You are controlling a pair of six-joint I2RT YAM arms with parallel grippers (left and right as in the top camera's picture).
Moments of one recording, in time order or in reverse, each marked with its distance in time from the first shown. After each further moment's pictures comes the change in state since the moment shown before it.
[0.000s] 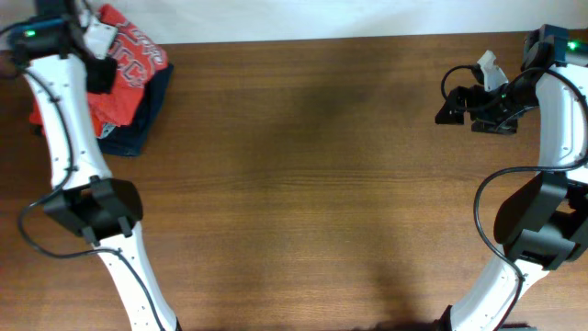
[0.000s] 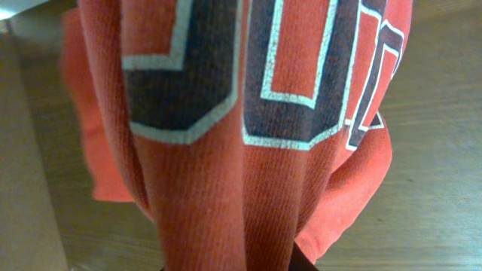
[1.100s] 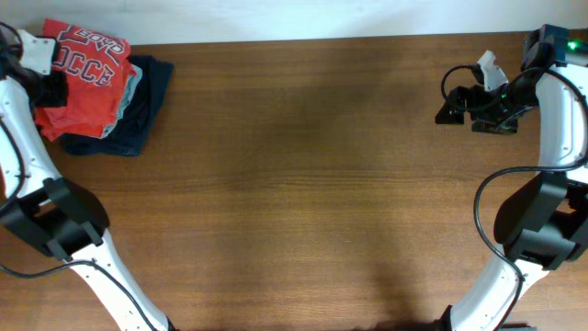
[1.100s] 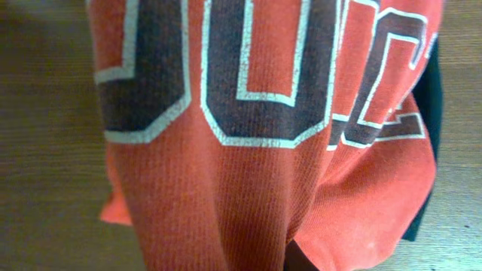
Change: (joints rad) left arm 0.230 -0.004 -0.199 0.242 0.265 0.000; right arm 0.000 0.000 0.000 0.000 0.000 0.001
